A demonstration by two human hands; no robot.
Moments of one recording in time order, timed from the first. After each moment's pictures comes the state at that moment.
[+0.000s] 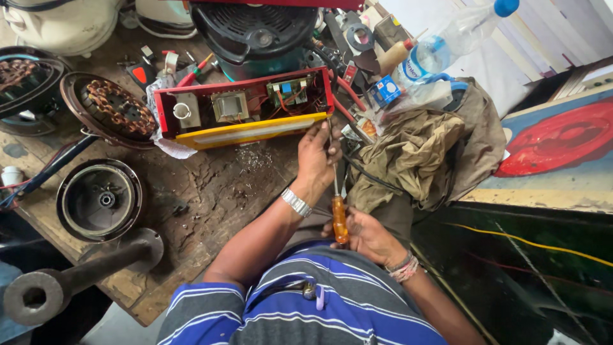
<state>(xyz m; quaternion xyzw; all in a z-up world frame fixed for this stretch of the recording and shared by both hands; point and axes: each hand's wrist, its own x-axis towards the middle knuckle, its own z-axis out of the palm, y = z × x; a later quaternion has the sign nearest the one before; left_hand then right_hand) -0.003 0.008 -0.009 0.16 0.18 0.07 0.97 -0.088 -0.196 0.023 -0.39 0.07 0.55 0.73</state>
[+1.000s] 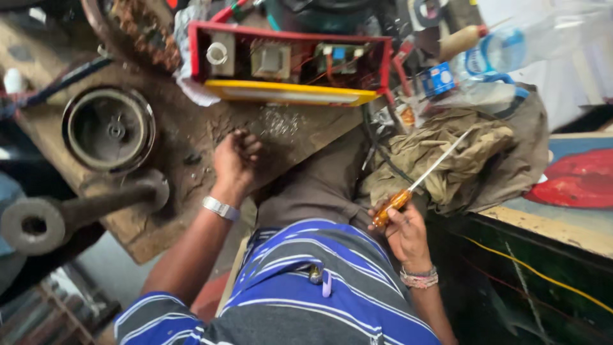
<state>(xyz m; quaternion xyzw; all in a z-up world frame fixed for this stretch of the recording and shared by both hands) -0.174 0.172 -0.116 0.12 0.33 0.18 0.92 -0.080 -0.235 0.002 -0.48 0.08 0.38 0.78</state>
